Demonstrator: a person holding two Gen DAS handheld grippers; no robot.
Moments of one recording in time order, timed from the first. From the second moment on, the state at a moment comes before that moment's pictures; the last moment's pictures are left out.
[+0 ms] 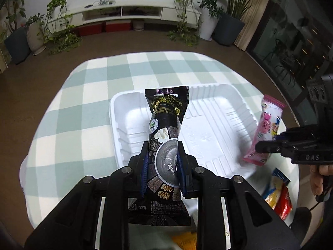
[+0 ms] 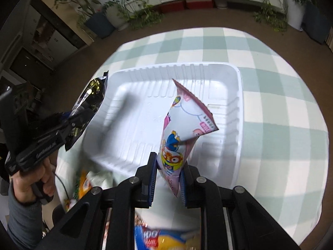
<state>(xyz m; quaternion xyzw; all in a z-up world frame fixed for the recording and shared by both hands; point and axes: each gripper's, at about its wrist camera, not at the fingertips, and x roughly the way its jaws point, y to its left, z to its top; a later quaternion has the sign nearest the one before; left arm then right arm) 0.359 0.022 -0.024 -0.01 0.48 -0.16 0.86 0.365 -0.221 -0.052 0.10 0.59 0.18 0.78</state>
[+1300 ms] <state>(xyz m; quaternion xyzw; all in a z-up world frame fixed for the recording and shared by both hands) 0.256 0.048 0.019 0.05 0.37 -0.13 0.92 0.274 -0.258 0.042 0.15 0.41 0.17 0.88</state>
